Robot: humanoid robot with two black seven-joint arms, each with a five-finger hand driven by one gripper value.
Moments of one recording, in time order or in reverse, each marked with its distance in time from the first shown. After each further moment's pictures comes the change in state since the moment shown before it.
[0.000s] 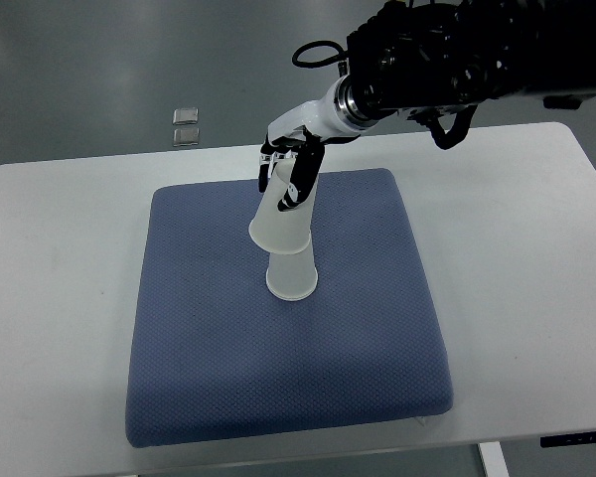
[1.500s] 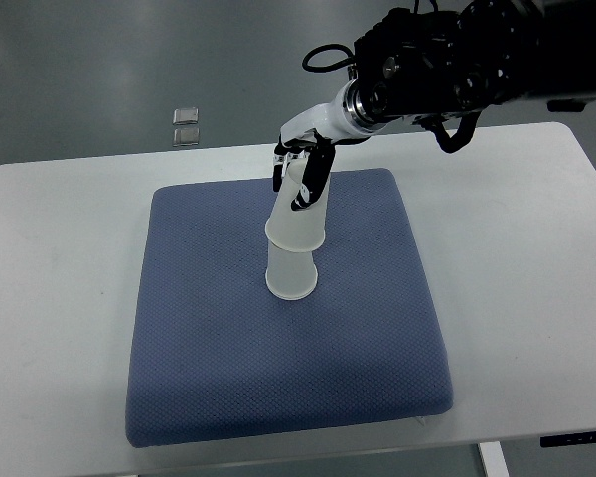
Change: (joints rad) left arm 0.000 0.000 0.000 -0.002 0.000 0.001 0.000; right arm -0.011 0.000 -0.018 0.006 -0.016 -0.037 -0.027
